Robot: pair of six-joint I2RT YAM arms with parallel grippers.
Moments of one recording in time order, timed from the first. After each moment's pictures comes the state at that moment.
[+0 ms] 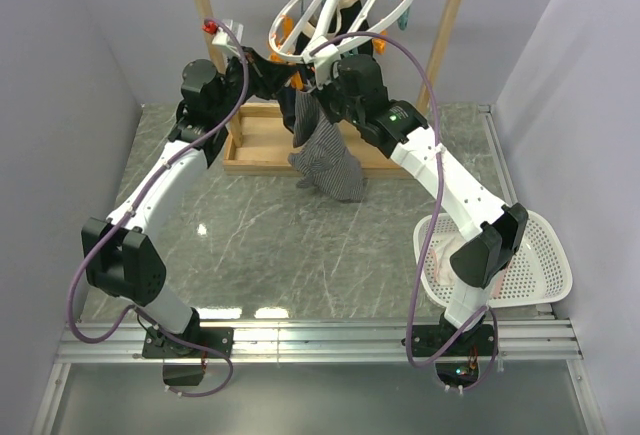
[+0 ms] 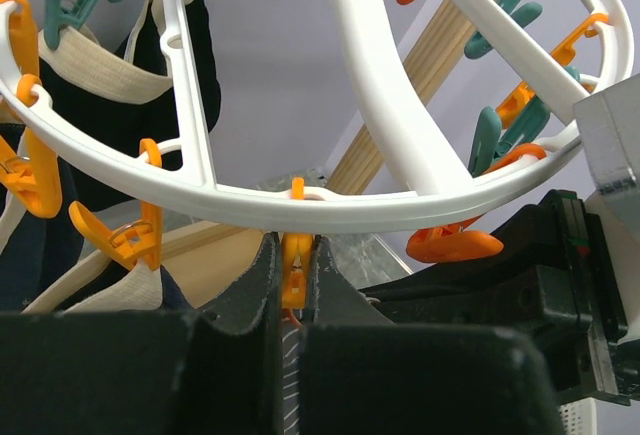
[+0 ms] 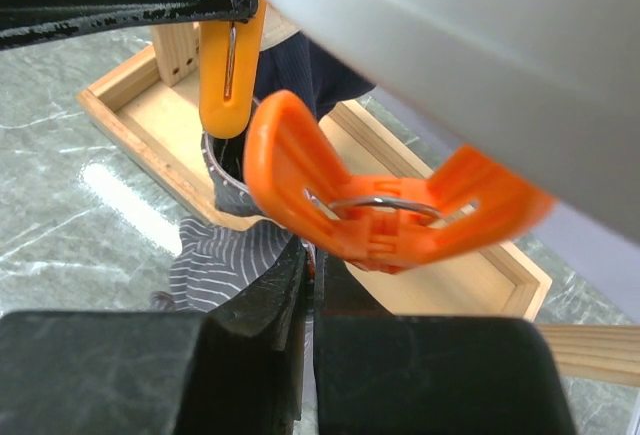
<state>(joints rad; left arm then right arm) -0.32 1.58 1.49 0.29 0.43 -0.54 0.66 1.77 1.95 -0.53 0.11 -0.26</state>
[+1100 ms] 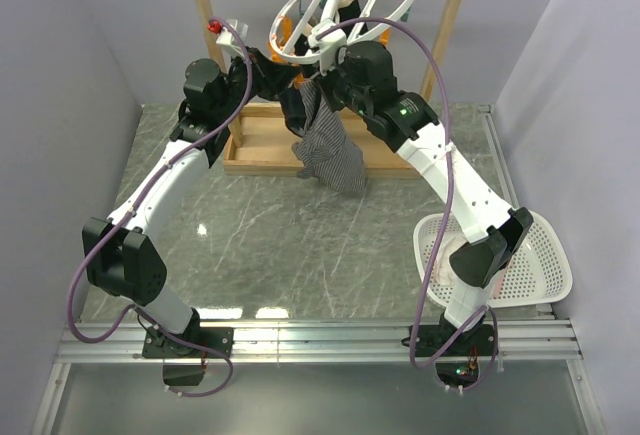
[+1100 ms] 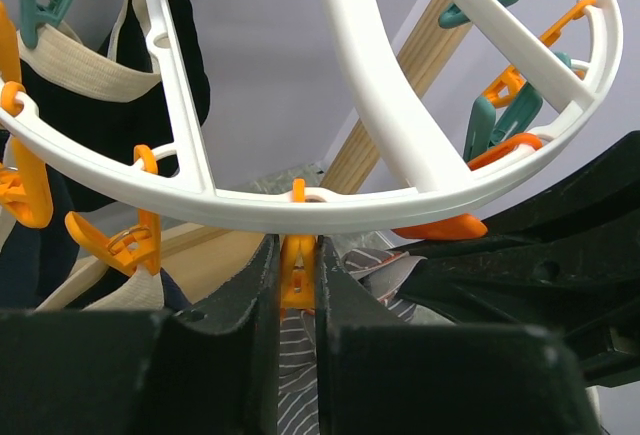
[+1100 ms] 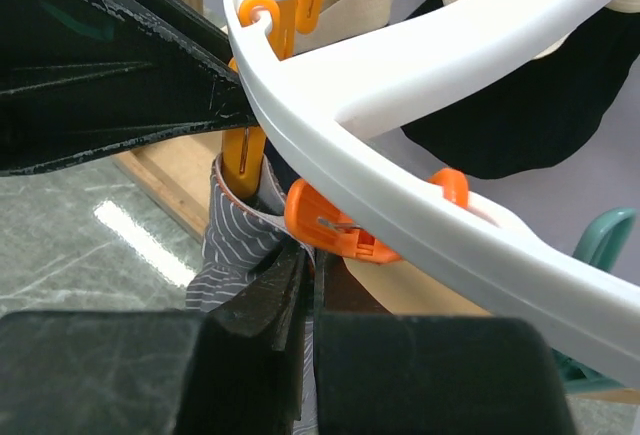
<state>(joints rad) -0.33 1.59 1.50 0.27 0.43 -0.51 0.65 1.78 2.07 -0.57 0.09 -0.25</state>
